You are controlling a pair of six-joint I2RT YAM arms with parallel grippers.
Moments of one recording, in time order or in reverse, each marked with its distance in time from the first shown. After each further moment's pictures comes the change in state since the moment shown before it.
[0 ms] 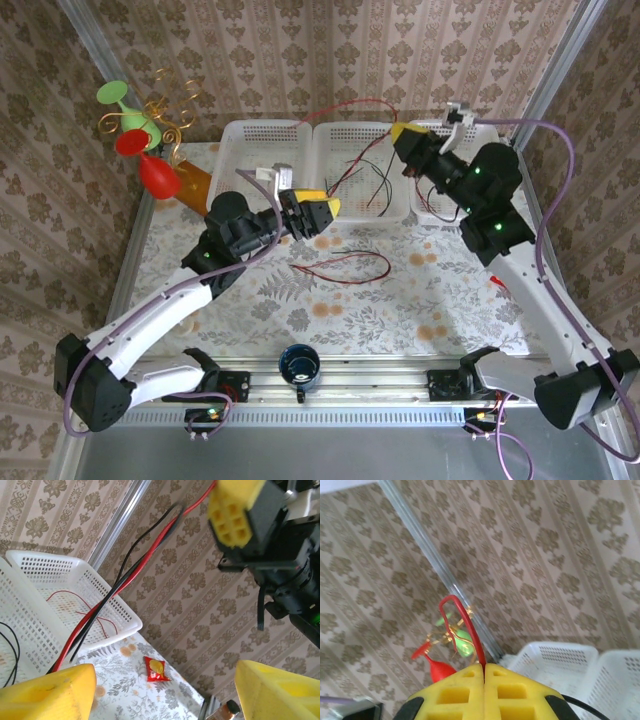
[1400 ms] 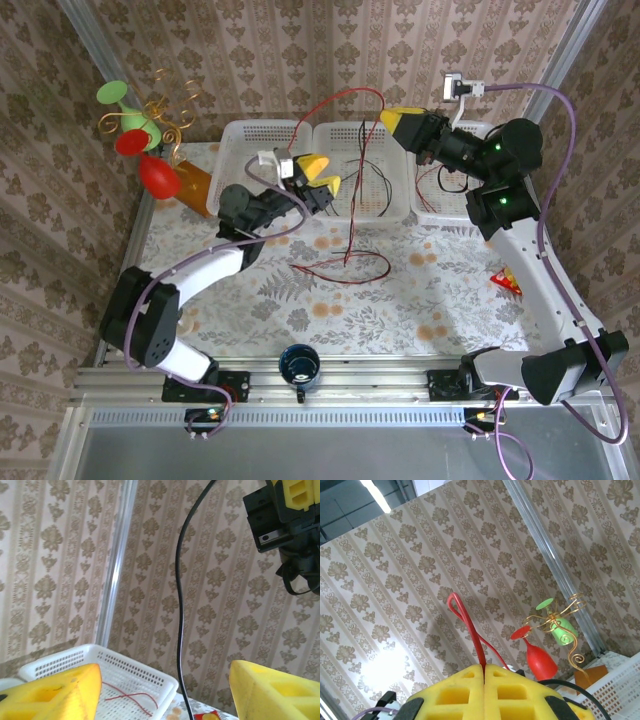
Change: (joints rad) left arm 0.137 0.405 0.019 0.760 0.202 0.190; right arm -0.089 0.107 0.153 0.201 -0.504 0.269
